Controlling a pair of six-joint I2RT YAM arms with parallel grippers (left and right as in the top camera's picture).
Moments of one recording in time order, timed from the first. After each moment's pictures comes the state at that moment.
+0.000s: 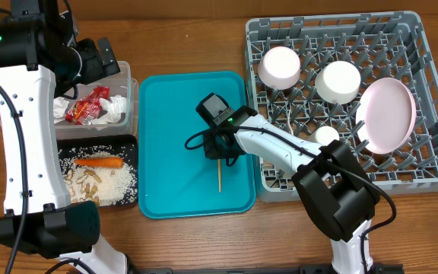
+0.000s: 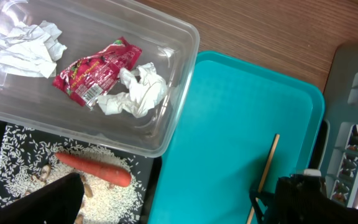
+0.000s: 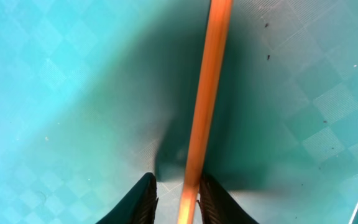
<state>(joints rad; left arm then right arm) 0.12 1.83 2.15 -1.47 0.10 -0.28 0.71 2.08 1.44 -0.71 -0.08 0.59</state>
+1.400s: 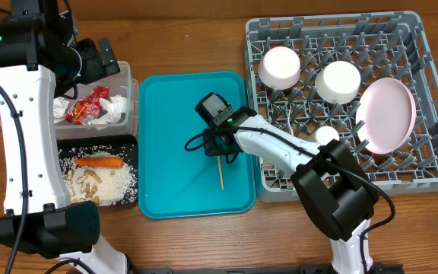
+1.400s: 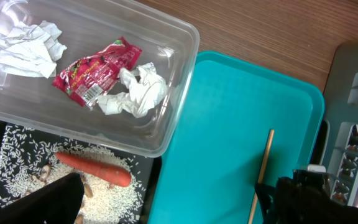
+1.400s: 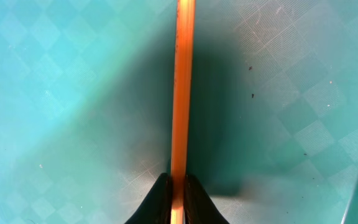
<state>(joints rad) 0.12 1.83 2.15 -1.47 0.10 -0.28 0.71 2.08 1.44 -0.66 -0.01 0.57</state>
